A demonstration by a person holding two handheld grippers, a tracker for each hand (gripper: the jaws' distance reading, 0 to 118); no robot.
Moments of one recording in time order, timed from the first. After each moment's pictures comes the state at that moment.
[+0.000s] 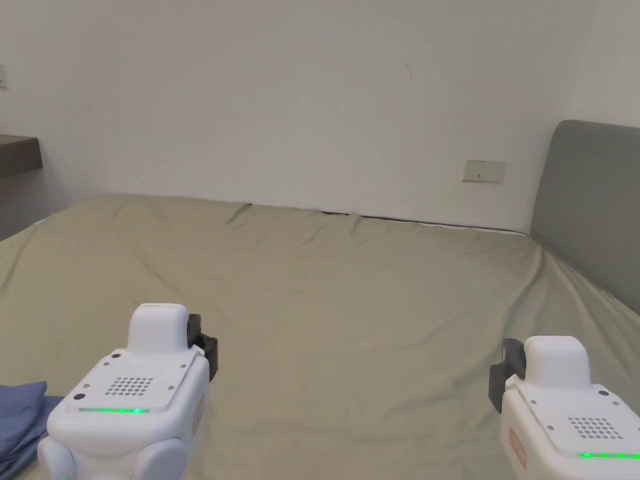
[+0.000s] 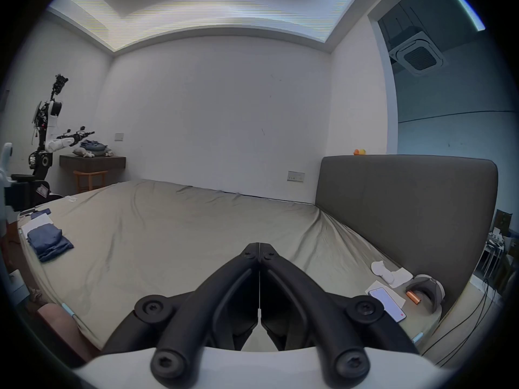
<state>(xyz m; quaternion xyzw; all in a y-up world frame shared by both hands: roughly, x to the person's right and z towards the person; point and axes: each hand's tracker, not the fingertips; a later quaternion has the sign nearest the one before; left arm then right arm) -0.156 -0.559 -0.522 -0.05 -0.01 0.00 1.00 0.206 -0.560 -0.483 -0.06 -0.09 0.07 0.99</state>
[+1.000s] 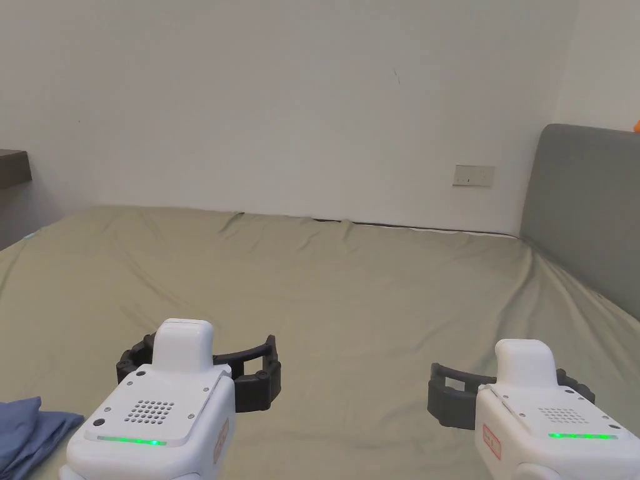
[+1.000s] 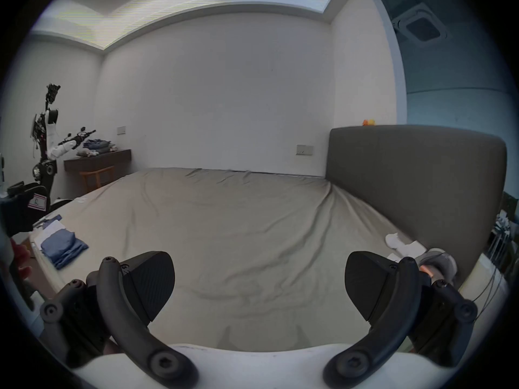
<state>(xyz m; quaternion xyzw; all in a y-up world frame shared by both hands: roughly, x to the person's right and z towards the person) -0.137 -0.559 -0.510 -0.02 -0.07 0.01 1.00 0.188 -0.555 -0.485 -0.12 -0.08 0.03 0.99</state>
